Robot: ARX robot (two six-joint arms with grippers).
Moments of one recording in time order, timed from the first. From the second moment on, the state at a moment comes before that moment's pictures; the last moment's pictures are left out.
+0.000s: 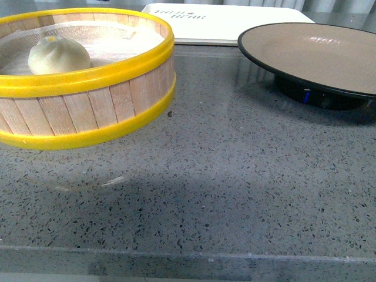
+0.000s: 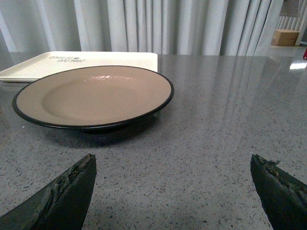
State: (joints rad) left arm -0.31 1.35 1.02 -0.18 -0.06 0.05; right arm 0.00 0.00 0.01 0.00 0.00 0.00
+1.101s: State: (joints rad) left arm -0.29 1.43 1.05 -0.29 -0.10 0.20; right arm 0.00 0.00 0.01 0.00 0.00 0.00
